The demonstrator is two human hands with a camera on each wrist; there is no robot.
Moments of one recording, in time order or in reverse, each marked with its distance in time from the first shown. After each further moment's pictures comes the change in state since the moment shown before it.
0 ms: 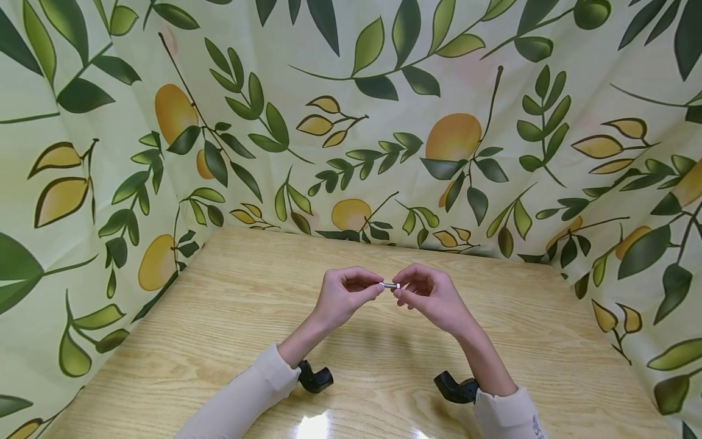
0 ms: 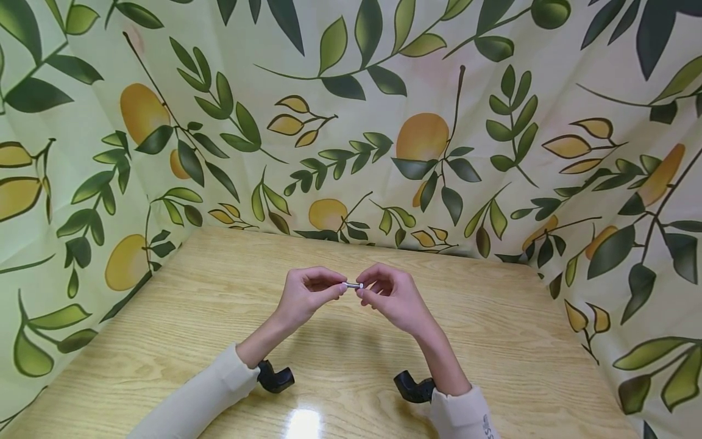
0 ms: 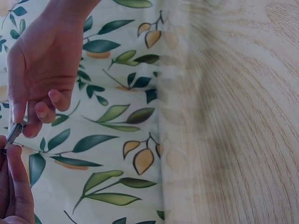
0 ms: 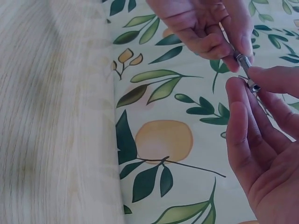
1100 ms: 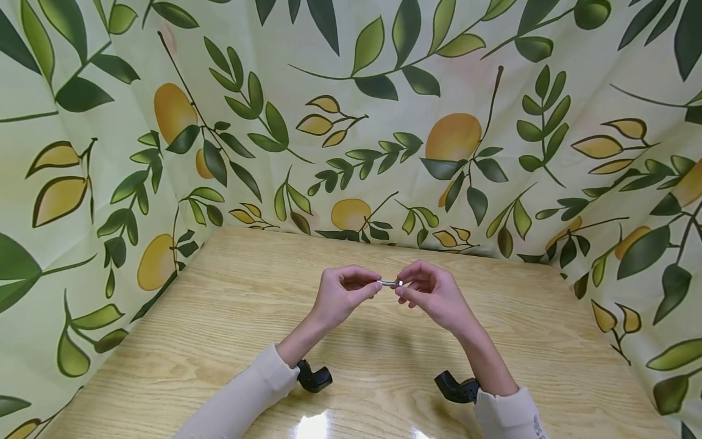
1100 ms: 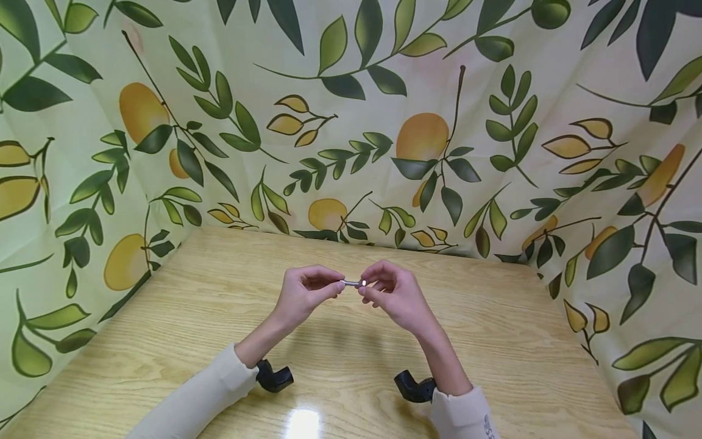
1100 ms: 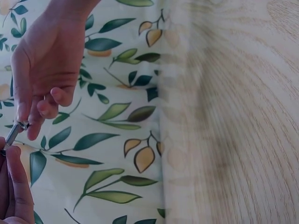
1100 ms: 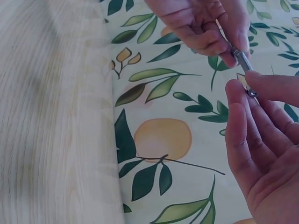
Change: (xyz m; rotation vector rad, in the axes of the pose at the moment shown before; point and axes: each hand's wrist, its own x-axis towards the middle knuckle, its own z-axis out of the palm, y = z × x) left_hand 0.000 0.001 -0.002 -0.012 0.011 -0.002; right_hand 0.001 0.001 -0.002 0.040 0.038 0.033
